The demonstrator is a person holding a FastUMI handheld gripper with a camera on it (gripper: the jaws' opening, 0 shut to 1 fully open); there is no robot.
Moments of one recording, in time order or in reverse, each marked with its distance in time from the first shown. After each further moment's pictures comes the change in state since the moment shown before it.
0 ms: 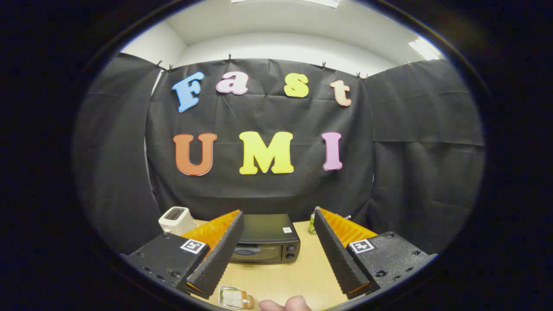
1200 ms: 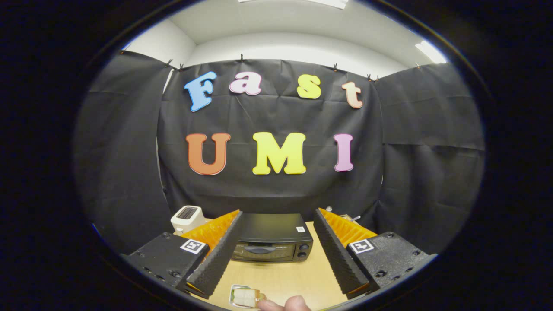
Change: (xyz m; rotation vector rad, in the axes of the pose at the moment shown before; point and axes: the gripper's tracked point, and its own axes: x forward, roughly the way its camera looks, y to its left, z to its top) arm -0.009 0.039 0.001 0.002 0.018 0.056
